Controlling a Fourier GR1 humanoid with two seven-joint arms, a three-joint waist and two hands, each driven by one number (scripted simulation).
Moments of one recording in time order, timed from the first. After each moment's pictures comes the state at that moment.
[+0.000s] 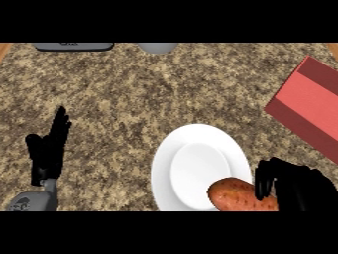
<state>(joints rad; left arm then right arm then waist) -0.08 0.20 -0.01 -1.33 0.06 0.25 0.03 -0.09 -0.40 0.60 -2.26 0.97 0.24 1.05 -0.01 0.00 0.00</state>
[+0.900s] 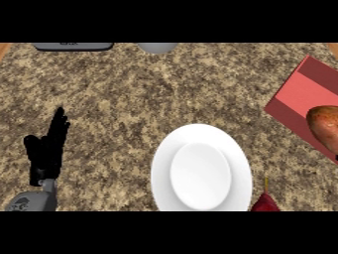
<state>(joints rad) -0.08 0.20 0.02 -1.30 0.06 0.23 0.00 -0.32 -0.45 -0.01 -2.30 0.91 0.52 0.91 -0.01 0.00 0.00</state>
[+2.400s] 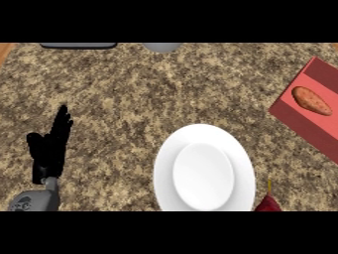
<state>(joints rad) -0.09 0.17 0.02 -1.34 0.02 0.22 0.04 -0.51 -0.56 -0.49 -1.07 0.68 0.06 0.08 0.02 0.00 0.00</state>
